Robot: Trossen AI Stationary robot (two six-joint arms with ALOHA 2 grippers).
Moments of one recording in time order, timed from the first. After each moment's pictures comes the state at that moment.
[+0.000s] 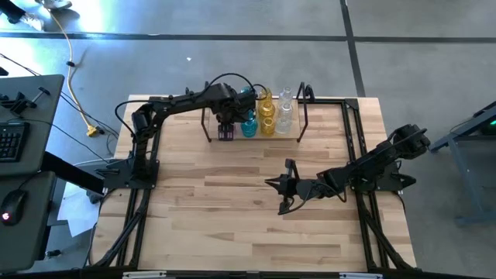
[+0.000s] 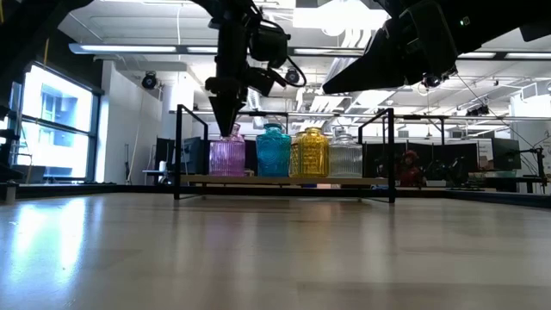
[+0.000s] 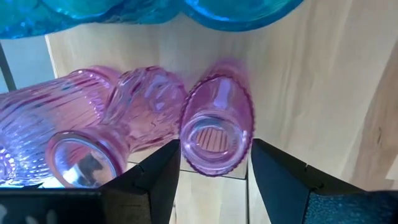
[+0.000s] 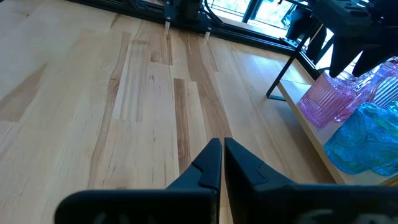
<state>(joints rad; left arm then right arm) 0.39 2.00 1.81 -1.33 -0.22 0.37 0.40 1.51 0.67 0.40 0.59 -0.05</state>
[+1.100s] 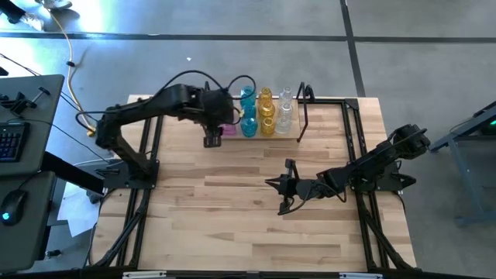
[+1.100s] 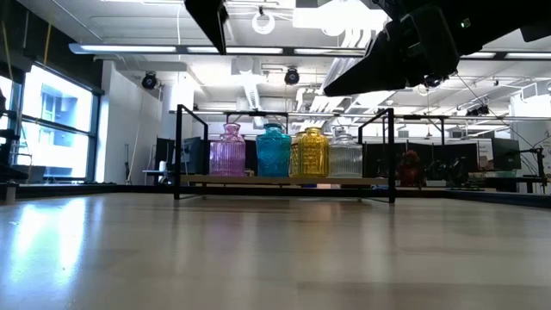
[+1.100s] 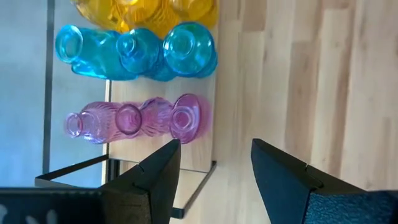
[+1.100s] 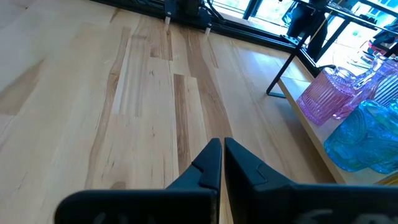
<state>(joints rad) 0.21 1.63 1.81 -1.34 -0.23 0.25 0.40 1.51 0.67 0.38 0.59 -0.05</state>
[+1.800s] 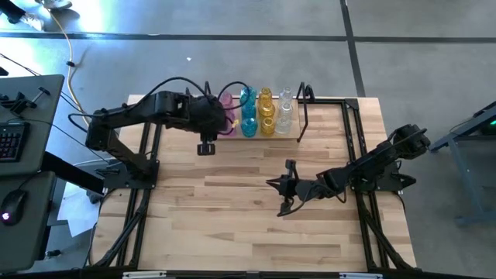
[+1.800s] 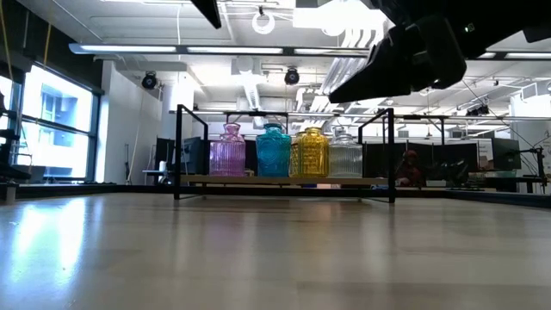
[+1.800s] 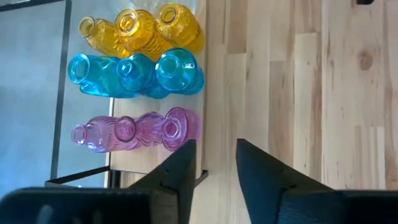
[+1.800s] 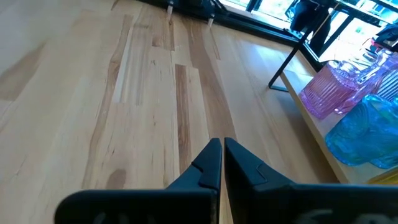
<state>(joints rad) 0.09 1.54 1.81 -1.34 -0.28 0.18 0.40 1.51 0.67 0.35 0.59 -0.05</state>
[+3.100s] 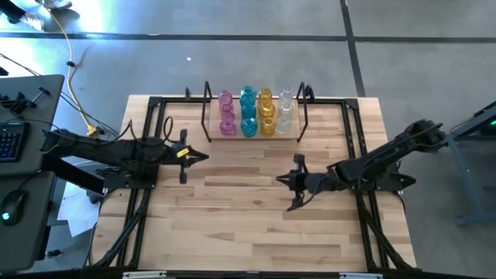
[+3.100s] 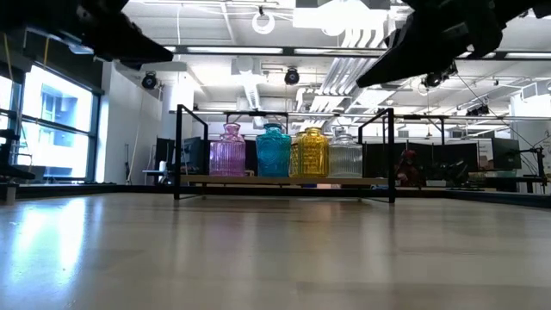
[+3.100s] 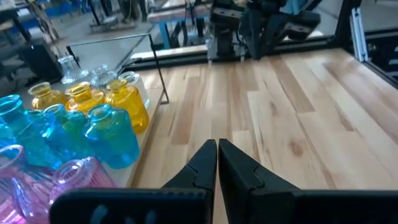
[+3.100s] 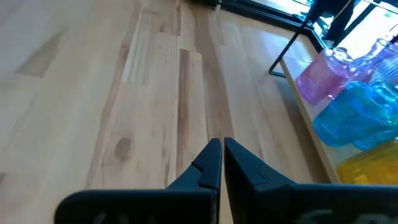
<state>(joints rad) -0.09 0.64 0.40 -0.02 -0.21 0.11 0.39 1.30 0.67 0.05 0.52 -0.03</state>
